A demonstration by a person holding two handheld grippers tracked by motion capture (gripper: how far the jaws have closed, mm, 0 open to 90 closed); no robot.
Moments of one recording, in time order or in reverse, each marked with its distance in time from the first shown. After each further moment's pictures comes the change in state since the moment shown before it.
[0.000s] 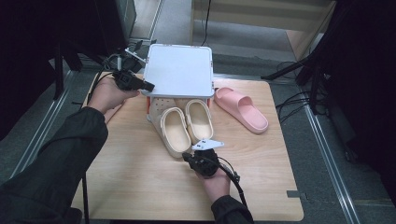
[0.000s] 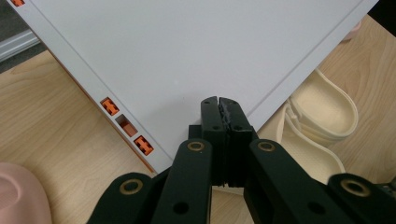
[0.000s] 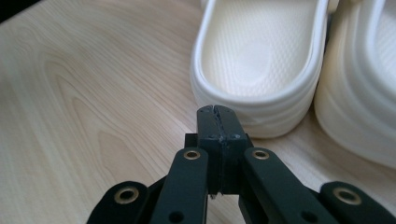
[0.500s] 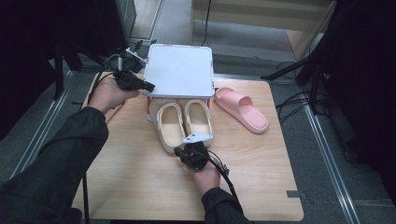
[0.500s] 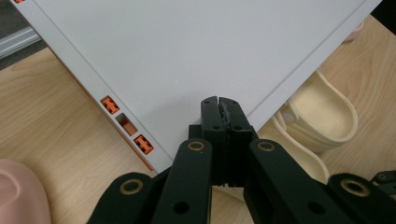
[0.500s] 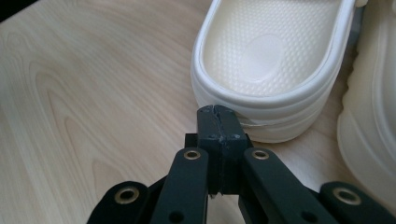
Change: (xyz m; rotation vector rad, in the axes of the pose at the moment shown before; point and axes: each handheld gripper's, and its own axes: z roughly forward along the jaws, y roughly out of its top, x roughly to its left) left arm -0.002 0.001 0.000 0.013 0.006 -0.011; right arm 0.005 0.023 0.029 0.005 0.022 0.005
